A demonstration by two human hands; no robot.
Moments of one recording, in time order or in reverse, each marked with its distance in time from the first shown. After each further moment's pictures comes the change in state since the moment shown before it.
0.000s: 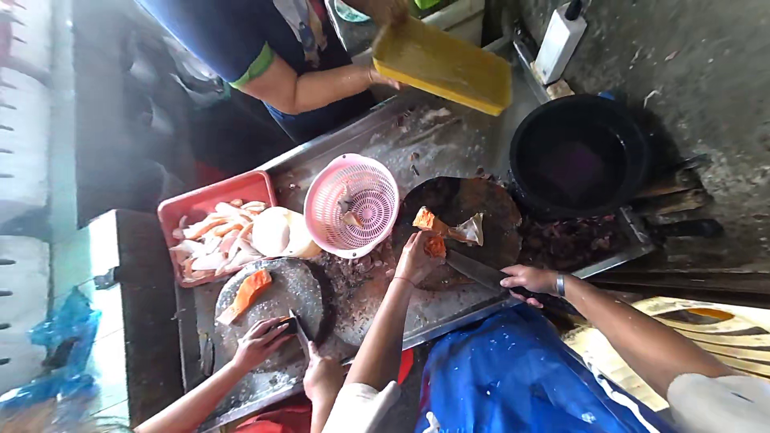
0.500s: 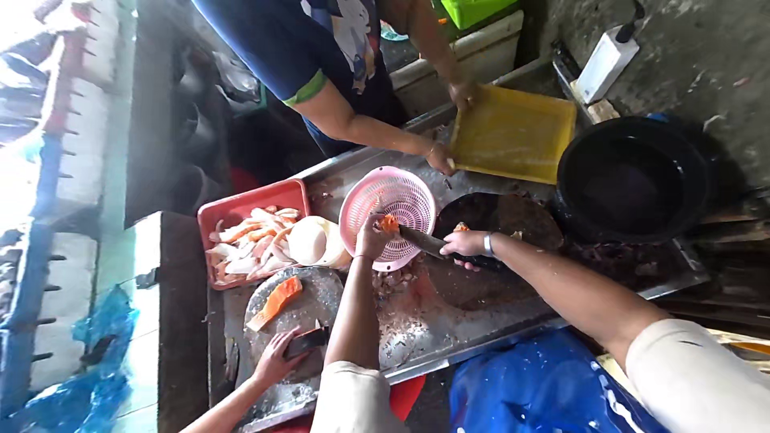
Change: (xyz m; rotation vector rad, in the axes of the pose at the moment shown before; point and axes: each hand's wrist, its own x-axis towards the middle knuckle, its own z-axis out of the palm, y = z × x) left_hand 0.069 -0.128 -0.162 -0.064 0.192 -0.265; right_hand 0.148 -0.229 0.066 -0.218 0.114 0.031
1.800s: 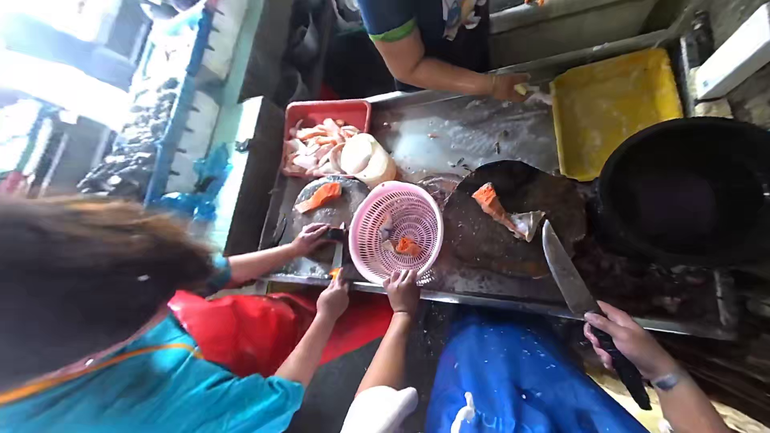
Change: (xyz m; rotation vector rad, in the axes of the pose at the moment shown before) left_hand -0.324 -0.032 0.177 0.609 0.488 -0.140; right_hand -0.247 0.294 -0.043 0.428 0.149 -0.147
